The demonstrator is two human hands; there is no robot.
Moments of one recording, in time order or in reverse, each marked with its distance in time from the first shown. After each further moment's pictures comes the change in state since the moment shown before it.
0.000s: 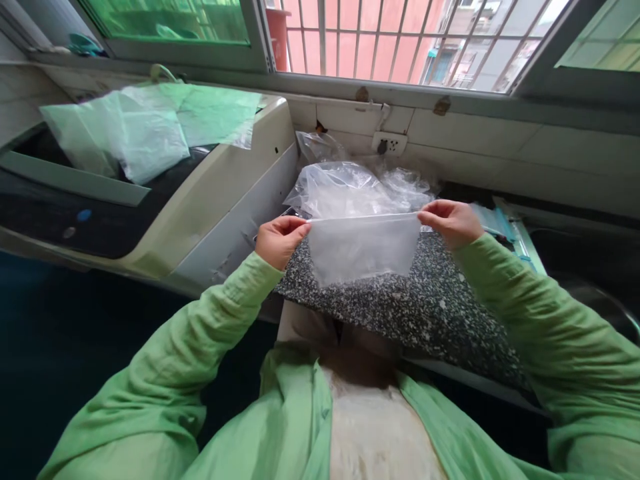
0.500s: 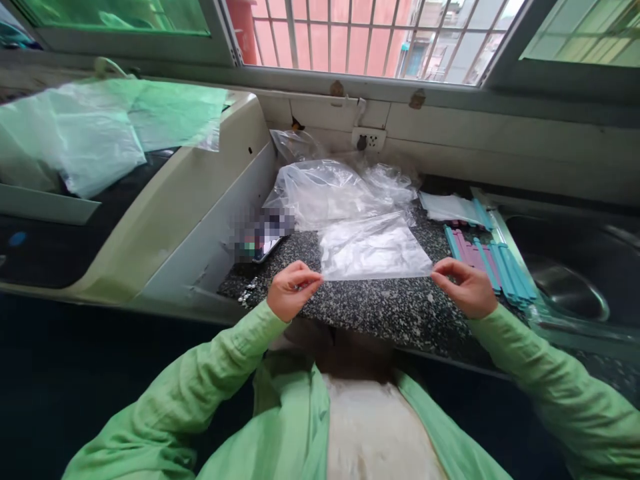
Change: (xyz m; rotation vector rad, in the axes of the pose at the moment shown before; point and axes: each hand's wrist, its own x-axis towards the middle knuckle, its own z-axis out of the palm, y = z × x) left_hand -0.052 -0.048 0.011 0.292 -0.329 0.439; right_hand -0.114 0.043 -0.009 -0.193 0.101 -0.011
